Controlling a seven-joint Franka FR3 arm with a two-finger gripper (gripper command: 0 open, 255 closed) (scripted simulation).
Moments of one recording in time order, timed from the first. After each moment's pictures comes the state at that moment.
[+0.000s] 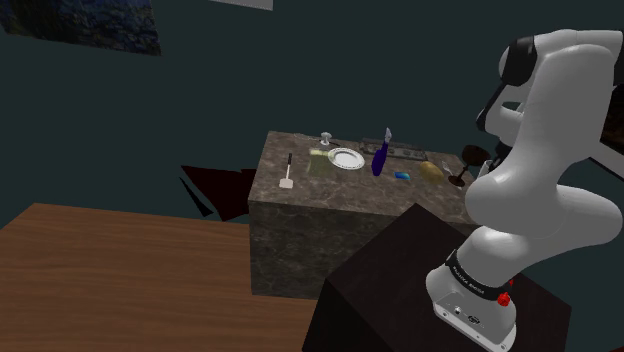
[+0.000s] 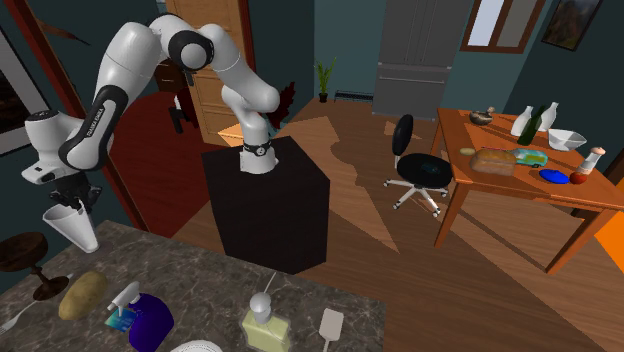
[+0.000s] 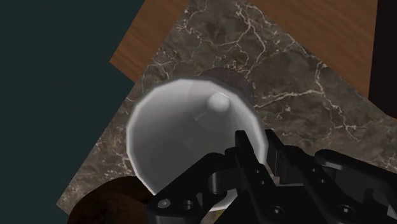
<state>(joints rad) -0.86 0.59 -0.52 -1.95 0.36 2.59 -1.54</state>
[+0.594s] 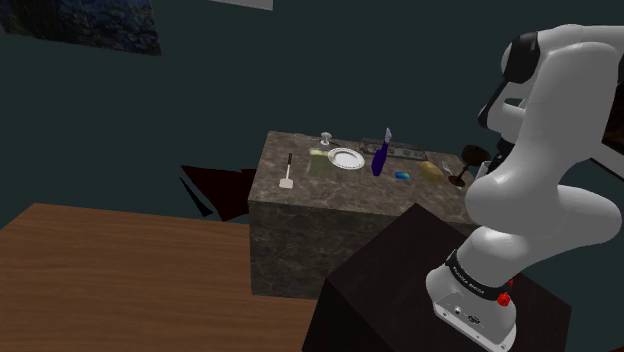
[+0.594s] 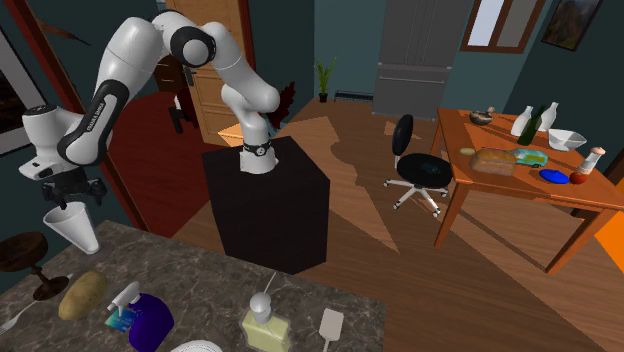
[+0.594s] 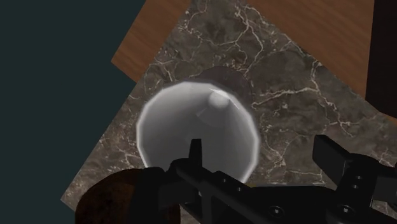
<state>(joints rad) -0.83 0.56 -0.55 -1.96 0.34 2.57 -1.53</state>
